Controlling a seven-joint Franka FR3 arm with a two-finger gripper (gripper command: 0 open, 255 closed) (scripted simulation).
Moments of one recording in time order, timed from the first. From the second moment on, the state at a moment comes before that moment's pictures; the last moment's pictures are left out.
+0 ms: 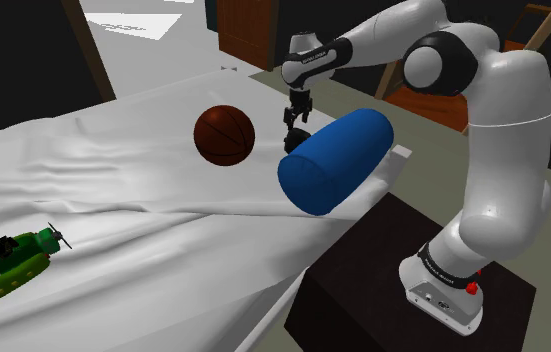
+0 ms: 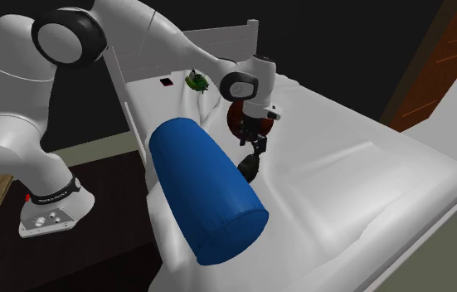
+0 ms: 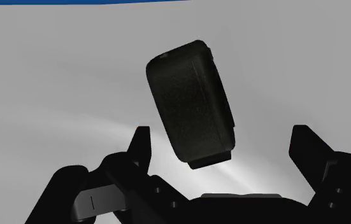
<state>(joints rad) -0.07 0.59 -0.12 -1.57 0.01 2.07 -0.25</state>
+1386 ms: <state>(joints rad) -0.08 0.77 -0.10 -1.43 0.02 2.10 -0.27</state>
